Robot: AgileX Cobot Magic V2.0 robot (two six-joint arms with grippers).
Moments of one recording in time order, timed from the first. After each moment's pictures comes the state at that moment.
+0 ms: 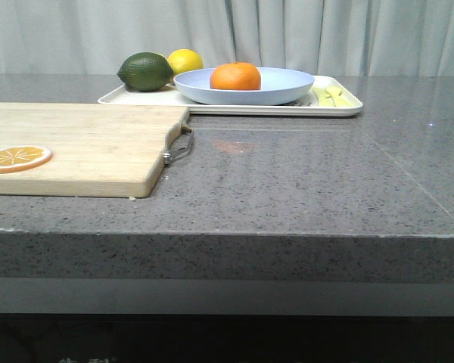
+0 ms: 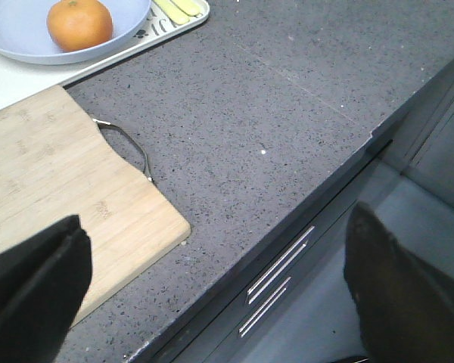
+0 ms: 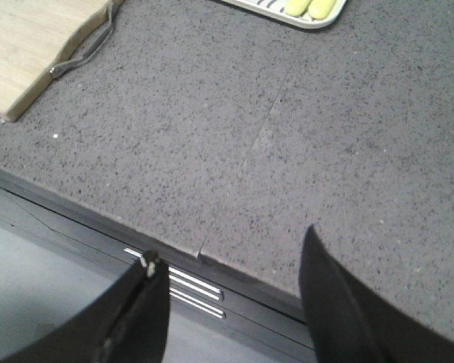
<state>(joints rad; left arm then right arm) -0.84 0.78 -0.93 0.00 0.76 -0.01 0.08 0.61 -0.89 0.29 1.05 -0.27</state>
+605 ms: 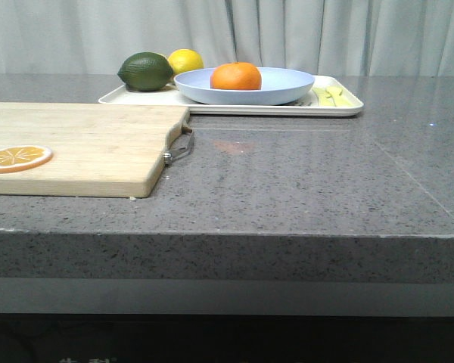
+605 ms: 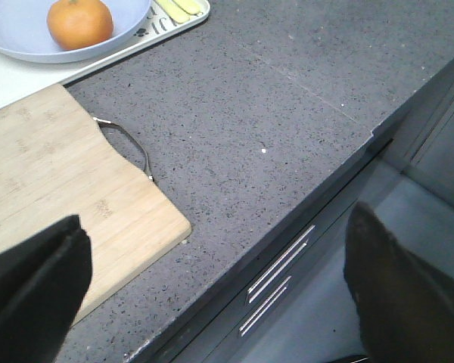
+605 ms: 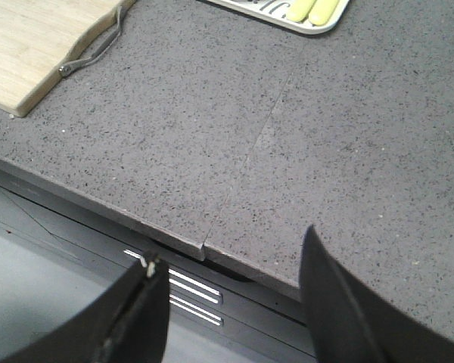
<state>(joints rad) -0.84 0.78 -0.93 0.00 0.76 -0.01 0.08 0.55 -0.88 0.29 1.05 -0.28</state>
